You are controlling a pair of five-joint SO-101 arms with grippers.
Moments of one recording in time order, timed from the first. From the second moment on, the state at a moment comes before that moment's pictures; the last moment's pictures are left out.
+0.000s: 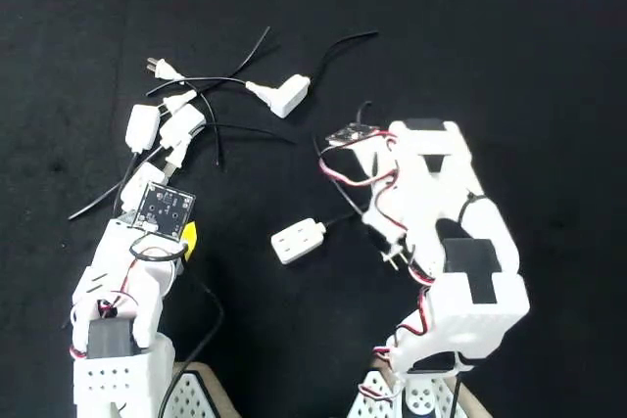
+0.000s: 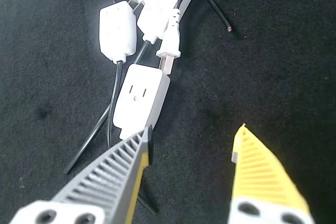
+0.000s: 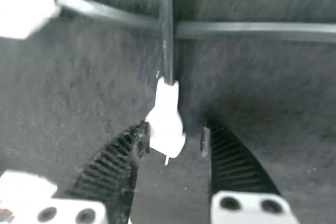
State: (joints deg) left arm -9.4 -104.1 96.3 53.1 -27.8; right arm -1.3 11.9 25.8 77.1 40.1
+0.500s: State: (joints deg) left arm -9.4 -104.1 96.3 53.1 -27.8; right arm -4.8 11.8 28.7 76.4 35.8
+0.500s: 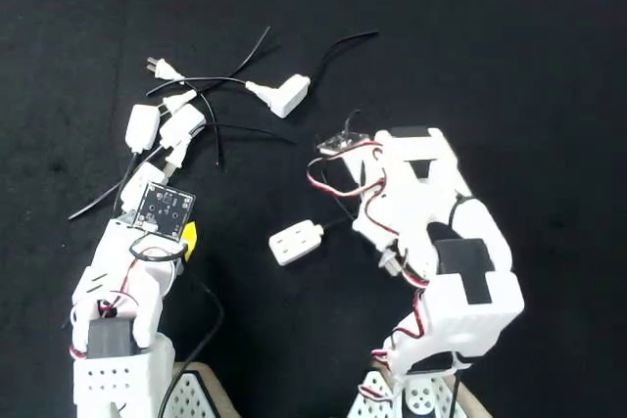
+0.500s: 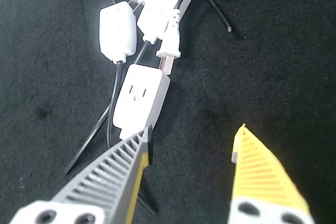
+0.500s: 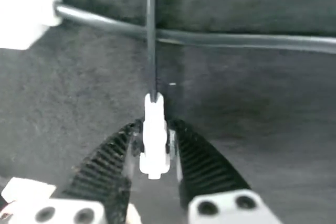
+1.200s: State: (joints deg) left arm -9.4 -104.1 96.3 53.1 -27.8; right arm -9.1 1.9 29.9 77.5 23.4
